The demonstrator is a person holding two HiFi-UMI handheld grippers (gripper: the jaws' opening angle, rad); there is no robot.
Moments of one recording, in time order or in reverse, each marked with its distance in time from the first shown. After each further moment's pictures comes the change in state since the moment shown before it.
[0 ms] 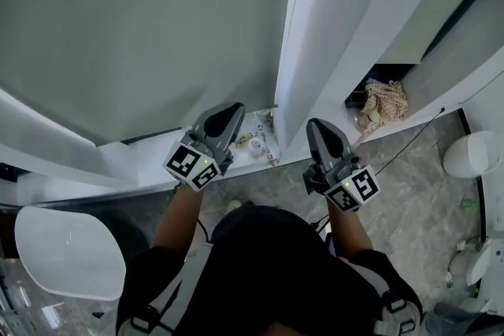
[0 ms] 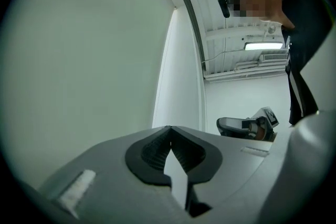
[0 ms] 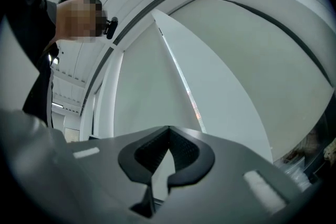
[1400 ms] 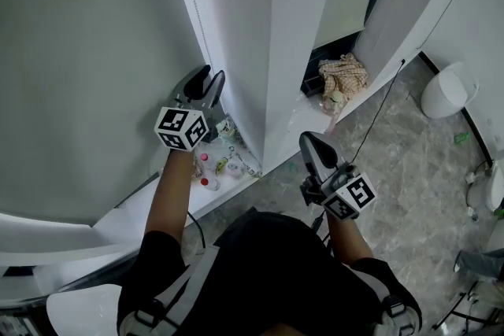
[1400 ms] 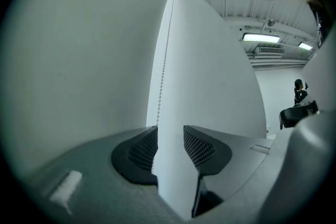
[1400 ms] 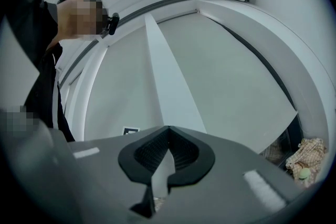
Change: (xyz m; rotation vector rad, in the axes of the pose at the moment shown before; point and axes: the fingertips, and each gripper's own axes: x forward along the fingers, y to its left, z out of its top) left arm 0.177 0.061 -0.020 0.047 0.086 -0.104; right arm -0.064 -0.042 0.022 -0.081 -0.051 -0.300
